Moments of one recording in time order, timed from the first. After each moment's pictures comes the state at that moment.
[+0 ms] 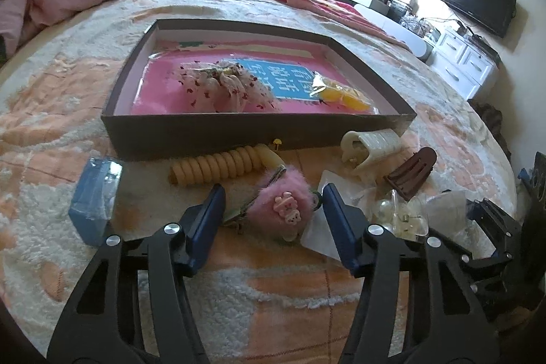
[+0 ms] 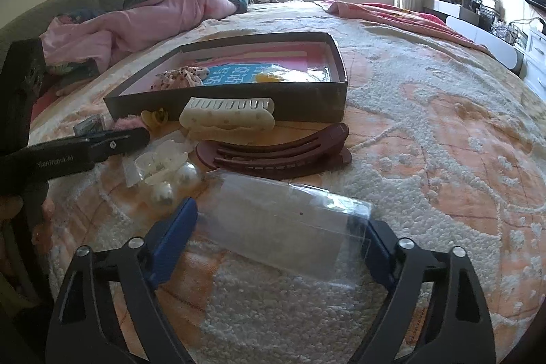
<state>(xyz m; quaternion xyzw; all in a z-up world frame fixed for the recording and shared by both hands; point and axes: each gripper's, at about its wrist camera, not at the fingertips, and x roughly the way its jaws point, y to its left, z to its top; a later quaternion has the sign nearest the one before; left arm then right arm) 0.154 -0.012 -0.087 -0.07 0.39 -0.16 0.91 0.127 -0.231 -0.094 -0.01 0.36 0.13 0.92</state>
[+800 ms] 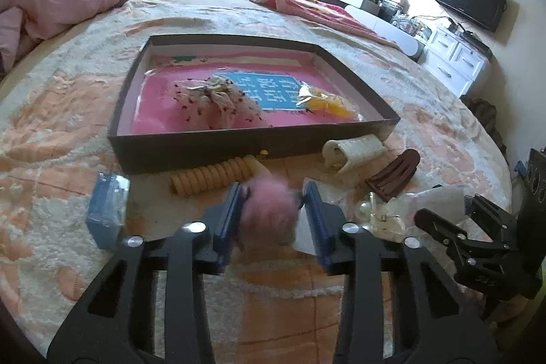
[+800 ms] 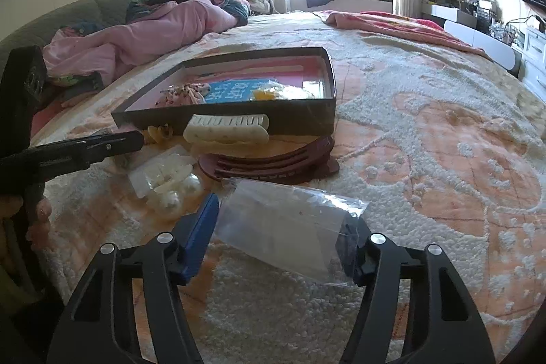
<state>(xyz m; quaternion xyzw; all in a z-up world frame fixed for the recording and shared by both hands) 0.144 -0.011 -0.069 -0.06 0.38 -0.17 0.91 0.117 -0.241 -0.078 0.00 0.33 0.14 0.93</state>
